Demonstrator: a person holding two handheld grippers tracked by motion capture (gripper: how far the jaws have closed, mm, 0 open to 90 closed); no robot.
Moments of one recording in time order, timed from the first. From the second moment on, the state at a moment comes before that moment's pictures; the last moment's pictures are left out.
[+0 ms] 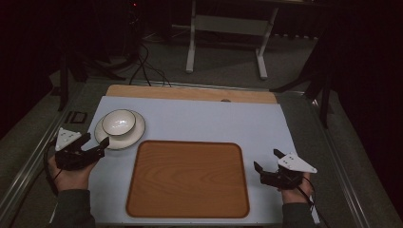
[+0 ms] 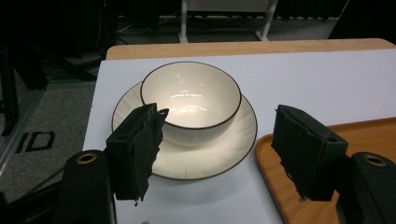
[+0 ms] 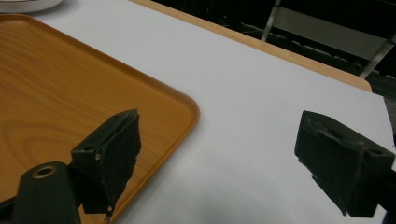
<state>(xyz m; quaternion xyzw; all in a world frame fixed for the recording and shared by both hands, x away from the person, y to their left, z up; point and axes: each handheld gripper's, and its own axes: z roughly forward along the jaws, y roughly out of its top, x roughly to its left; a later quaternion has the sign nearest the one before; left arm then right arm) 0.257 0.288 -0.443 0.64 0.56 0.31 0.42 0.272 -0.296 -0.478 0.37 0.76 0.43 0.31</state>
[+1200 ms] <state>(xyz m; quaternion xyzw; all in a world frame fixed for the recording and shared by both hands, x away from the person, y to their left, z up) 0.311 0.293 -0.459 0.63 0.59 0.33 0.38 0.271 -0.295 -0.478 0.37 0.77 0.43 0.31</state>
